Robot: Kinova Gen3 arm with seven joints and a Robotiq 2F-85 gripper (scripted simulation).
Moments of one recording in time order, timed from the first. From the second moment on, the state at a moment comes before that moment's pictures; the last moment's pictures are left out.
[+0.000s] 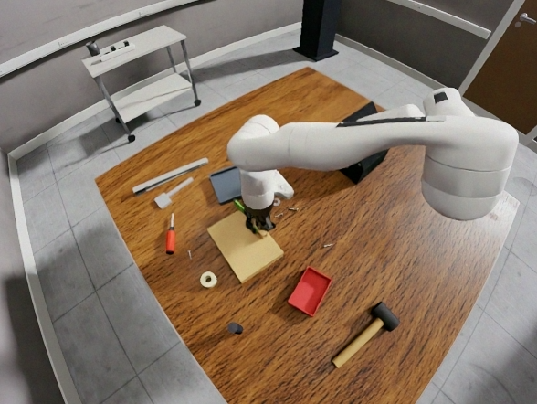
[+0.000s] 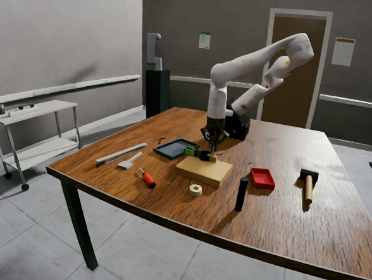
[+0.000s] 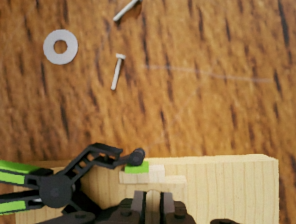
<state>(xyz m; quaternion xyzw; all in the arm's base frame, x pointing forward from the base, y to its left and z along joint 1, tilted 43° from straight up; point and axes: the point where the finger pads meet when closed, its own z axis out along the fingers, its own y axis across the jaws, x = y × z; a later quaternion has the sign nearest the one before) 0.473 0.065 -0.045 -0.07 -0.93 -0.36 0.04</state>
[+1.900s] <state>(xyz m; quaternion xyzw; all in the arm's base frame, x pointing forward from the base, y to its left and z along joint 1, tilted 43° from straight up) 0.473 0.065 -0.045 0.05 -0.93 -0.37 -0.01</state>
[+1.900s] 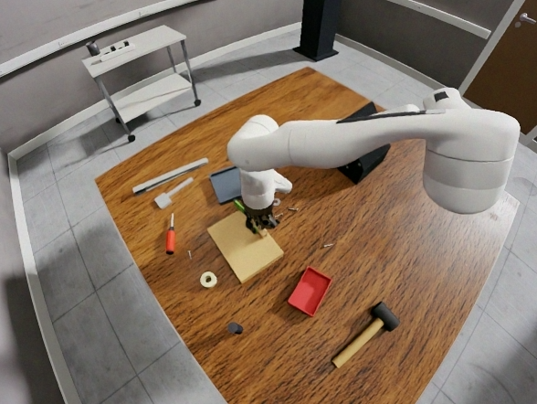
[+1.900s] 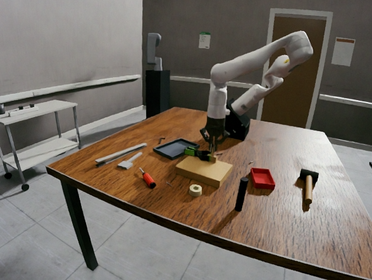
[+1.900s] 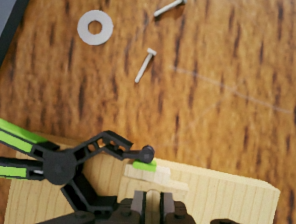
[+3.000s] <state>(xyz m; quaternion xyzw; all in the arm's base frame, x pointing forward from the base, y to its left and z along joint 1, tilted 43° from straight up) 0.473 0.065 -0.045 0.11 -0.92 -0.36 -0.03</state>
